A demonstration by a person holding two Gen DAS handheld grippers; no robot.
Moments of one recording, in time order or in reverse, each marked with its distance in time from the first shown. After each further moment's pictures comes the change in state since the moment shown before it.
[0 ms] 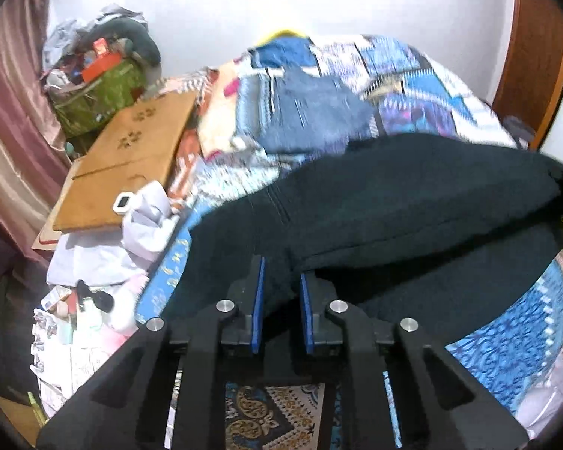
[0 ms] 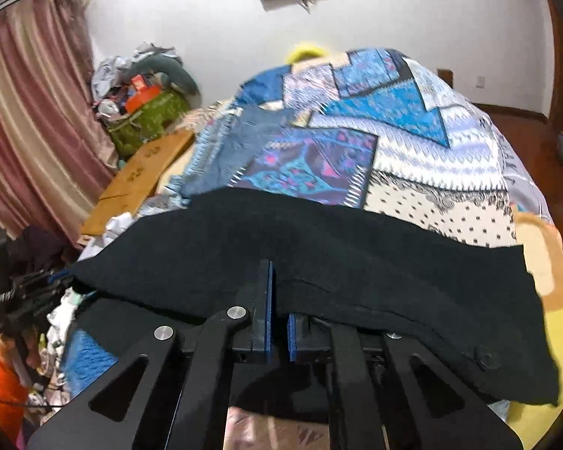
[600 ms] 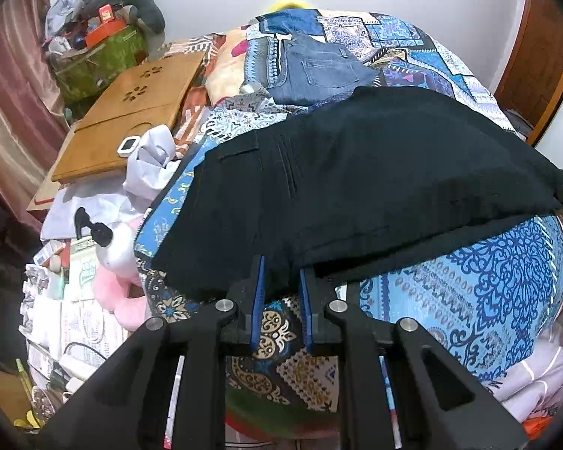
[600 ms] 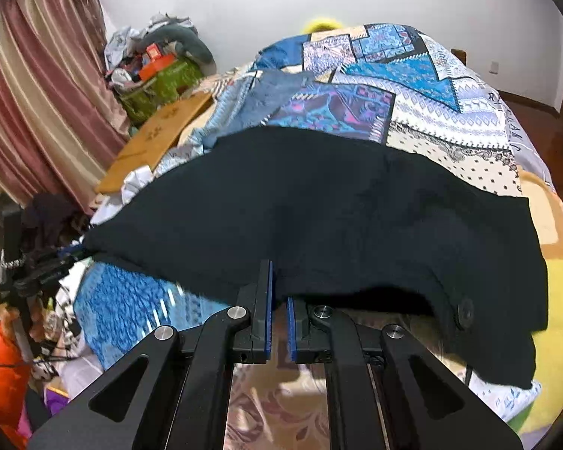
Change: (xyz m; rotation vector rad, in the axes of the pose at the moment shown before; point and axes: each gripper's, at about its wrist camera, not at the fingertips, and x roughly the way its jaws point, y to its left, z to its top) left arm -0.005 0.010 -0.056 -0.044 0.115 -0.020; right arm -0.009 0.022 -0.055 -0.028 0.140 0.001
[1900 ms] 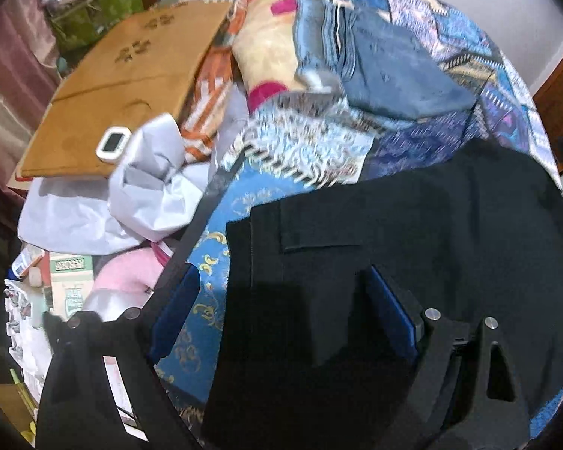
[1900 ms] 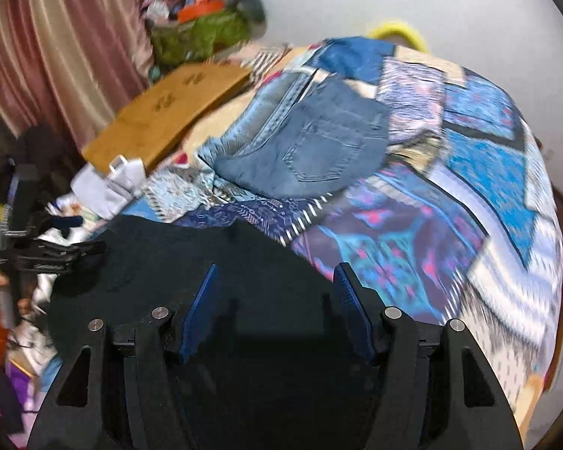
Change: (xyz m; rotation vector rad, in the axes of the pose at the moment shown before) left arm 0.133 0.087 0.103 -0.136 0.209 -0.034; right arm 0.173 0.075 0.180 -0.378 0.195 -0.049
